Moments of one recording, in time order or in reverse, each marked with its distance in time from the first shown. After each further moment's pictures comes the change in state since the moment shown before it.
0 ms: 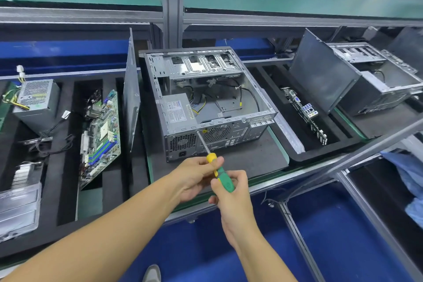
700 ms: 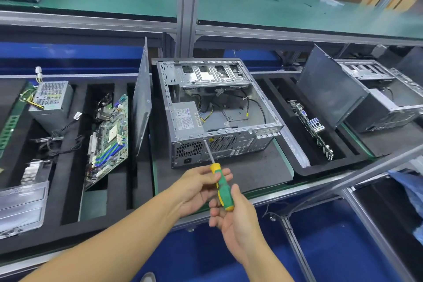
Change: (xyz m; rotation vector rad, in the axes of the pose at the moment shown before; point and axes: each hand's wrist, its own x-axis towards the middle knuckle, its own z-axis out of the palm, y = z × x) left_hand -0.010 -0.006 -0.005 -0.230 0.006 0.022; right_hand -0.001 -0.004 -0.002 0.325 -0.072 0.270
